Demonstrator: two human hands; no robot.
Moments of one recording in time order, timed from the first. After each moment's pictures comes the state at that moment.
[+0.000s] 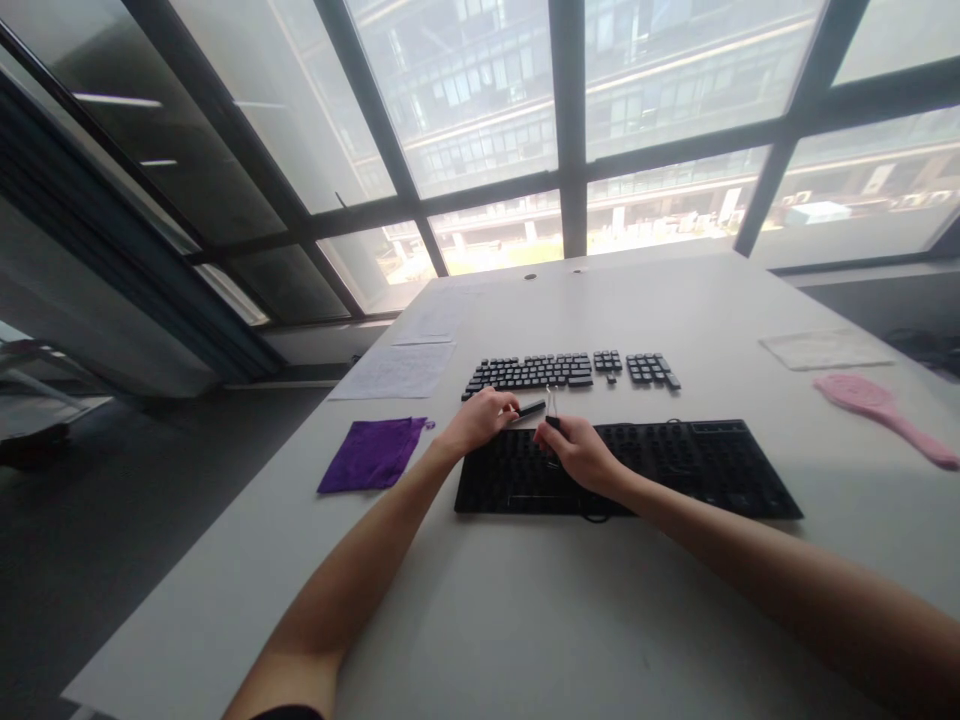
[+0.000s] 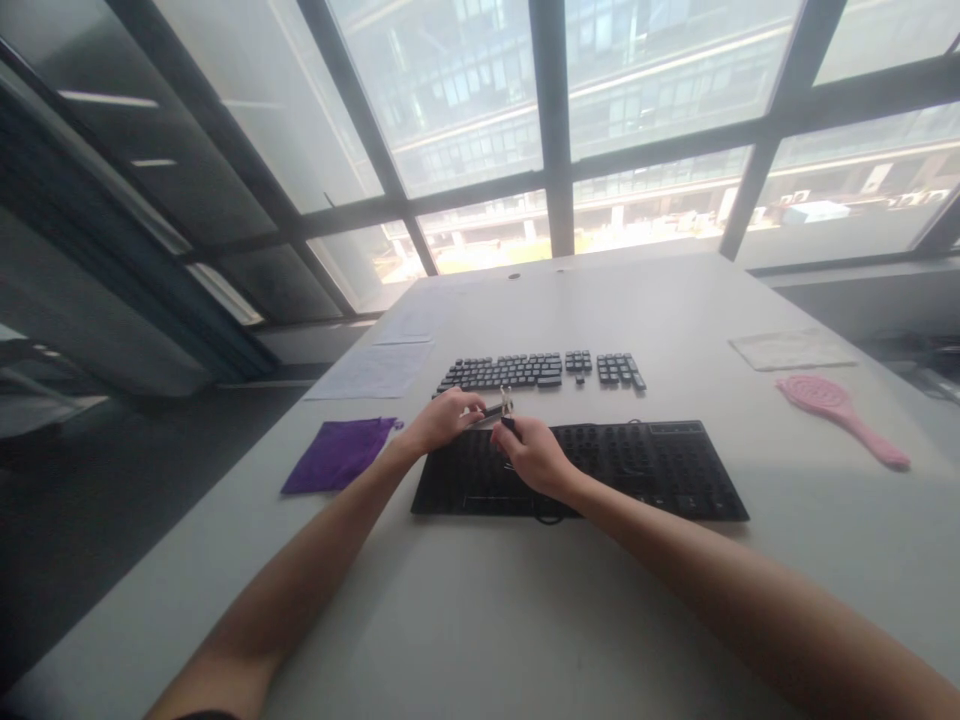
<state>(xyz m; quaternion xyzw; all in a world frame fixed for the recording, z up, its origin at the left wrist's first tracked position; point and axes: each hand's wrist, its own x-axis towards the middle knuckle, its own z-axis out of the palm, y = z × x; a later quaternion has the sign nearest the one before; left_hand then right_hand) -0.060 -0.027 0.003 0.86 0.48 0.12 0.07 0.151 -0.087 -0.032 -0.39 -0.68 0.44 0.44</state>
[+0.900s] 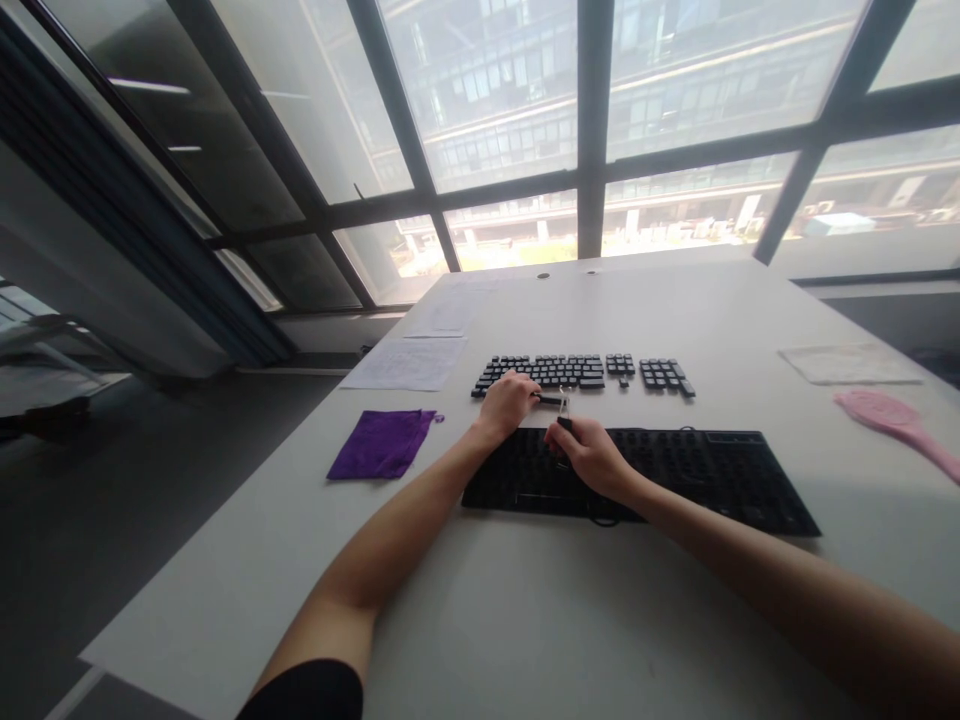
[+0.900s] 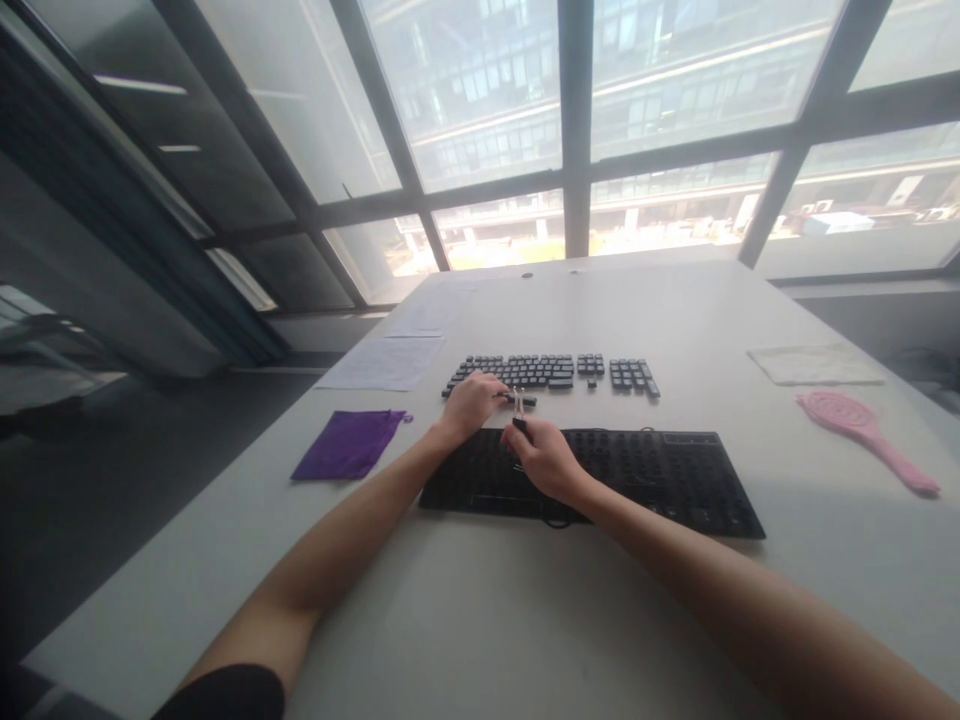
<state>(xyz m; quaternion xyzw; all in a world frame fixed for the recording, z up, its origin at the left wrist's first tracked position) -0.032 -0.007 -0.012 0.84 0.52 0.15 -0.03 0.151 -0.087 -0.033 -0.39 -0.69 0.42 0.43</state>
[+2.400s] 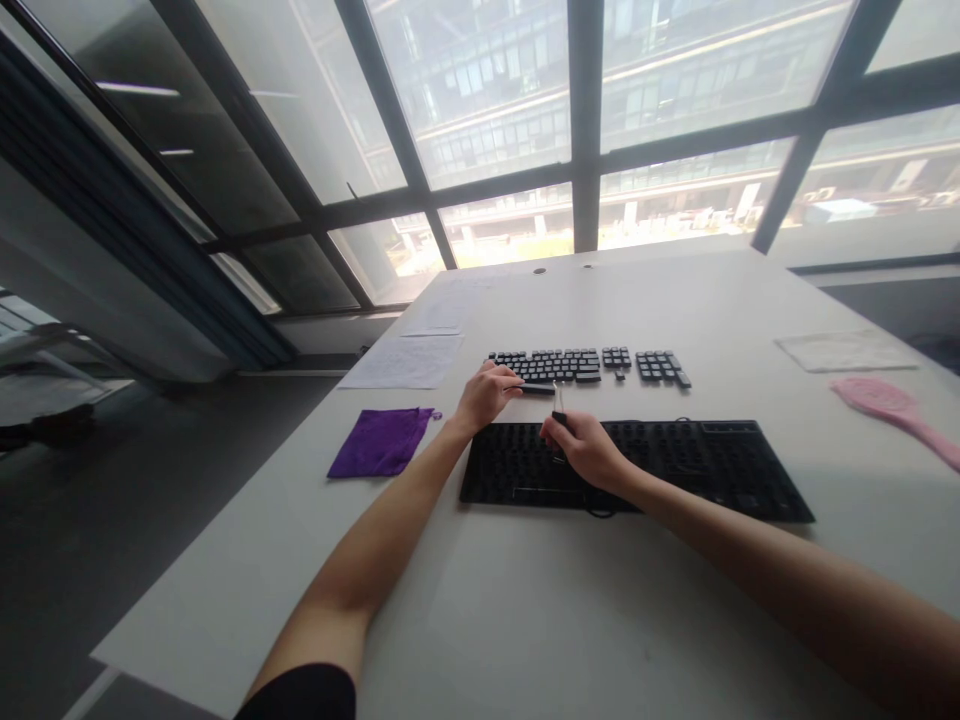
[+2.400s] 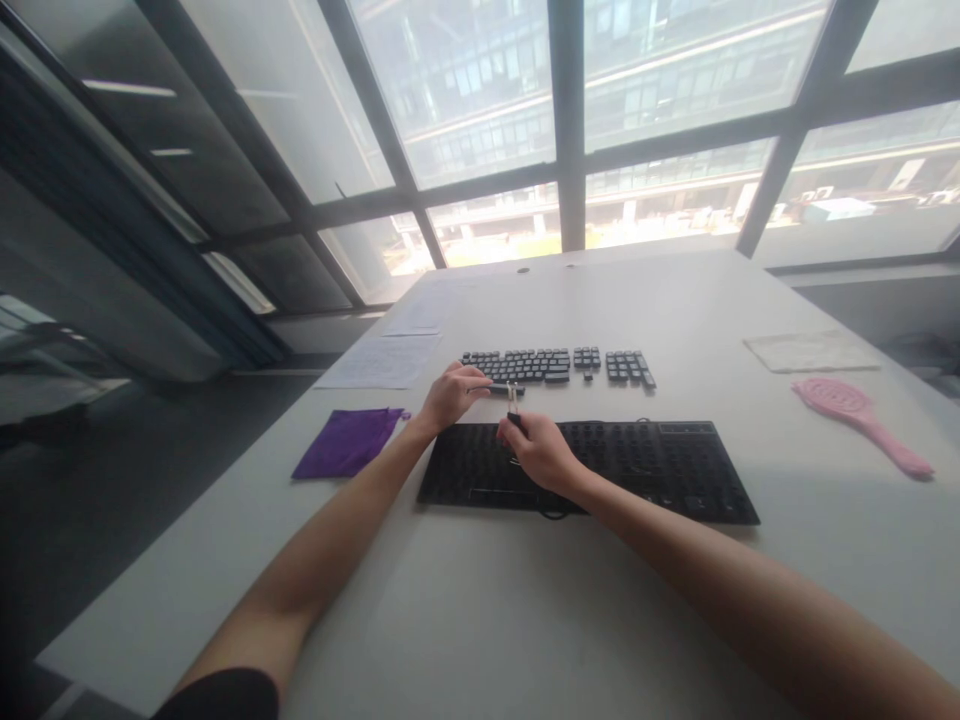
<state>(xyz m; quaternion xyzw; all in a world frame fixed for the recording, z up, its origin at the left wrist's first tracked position) -0.072 0.007 -0.022 0.85 0.47 0.22 -0.04 0.152 -0.087 -0.032 -0.40 -0.68 0.44 0.42</state>
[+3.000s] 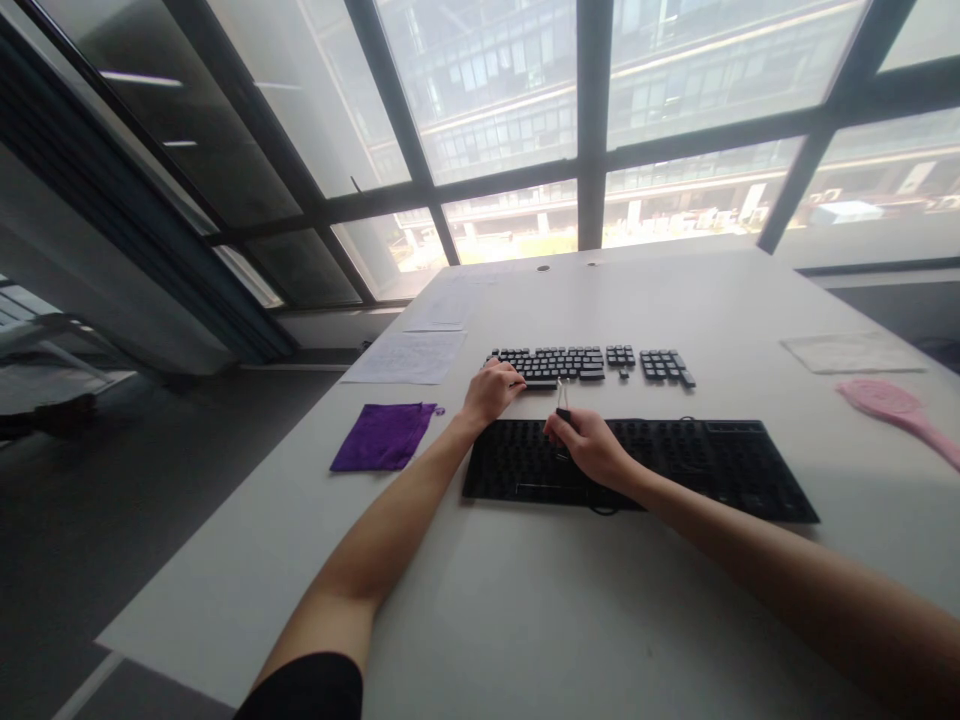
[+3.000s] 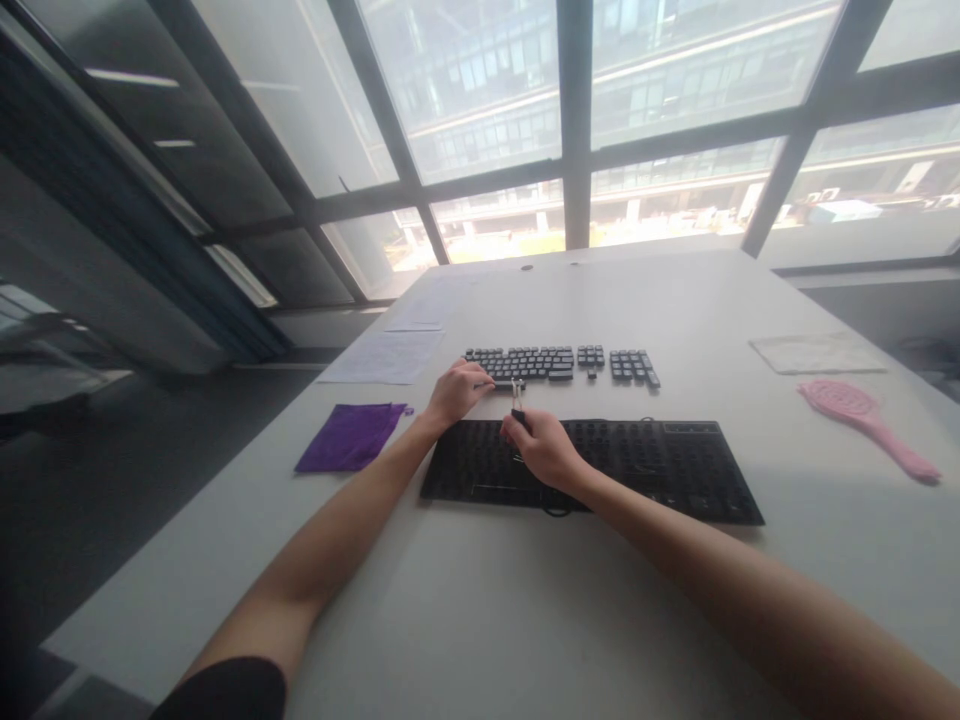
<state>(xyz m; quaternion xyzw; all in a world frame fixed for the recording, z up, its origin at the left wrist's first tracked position) -0.066 0.003 -0.020 0.84 0.51 0.20 -0.04 0.152 -0.087 -0.031 -0.40 -0.70 0.42 0.43</state>
